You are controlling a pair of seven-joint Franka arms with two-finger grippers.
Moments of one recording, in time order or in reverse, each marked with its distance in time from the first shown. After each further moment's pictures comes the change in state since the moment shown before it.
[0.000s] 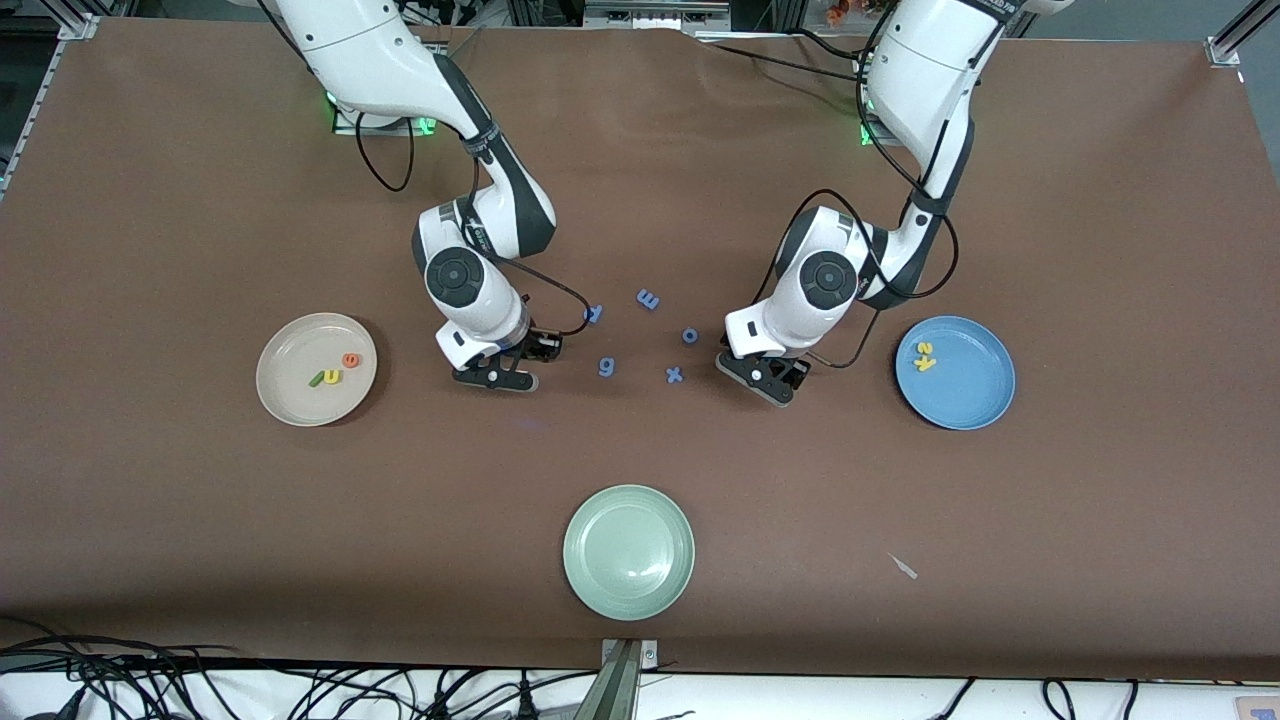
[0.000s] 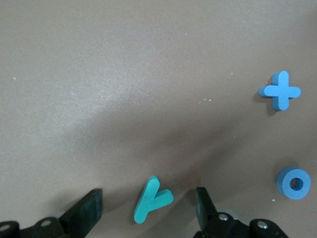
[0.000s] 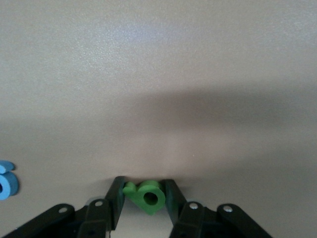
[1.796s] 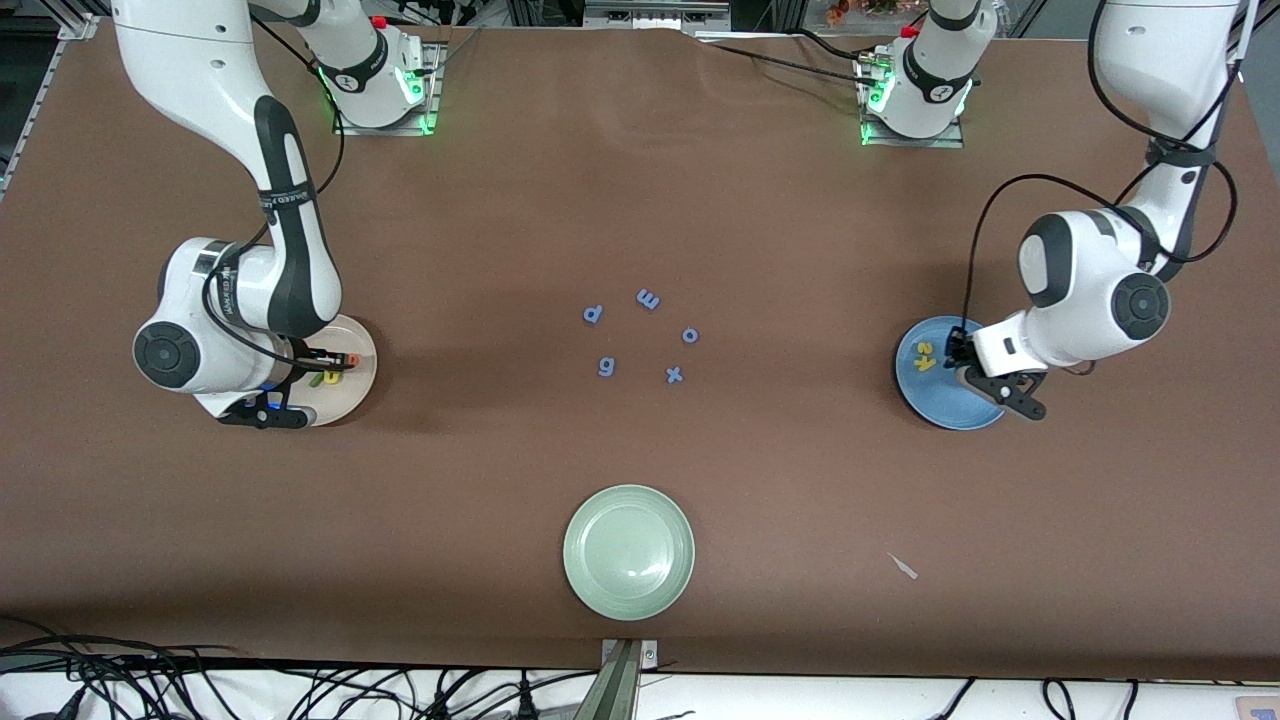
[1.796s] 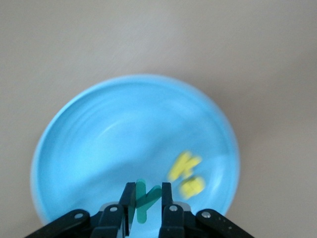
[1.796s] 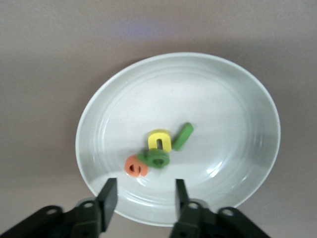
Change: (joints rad) left arm 0.515 -0.242 0.065 -0.158 0.100 -0.270 0.442; right arm -0.132 -0.037 -0.416 0.062 0.006 -0.460 -0.566
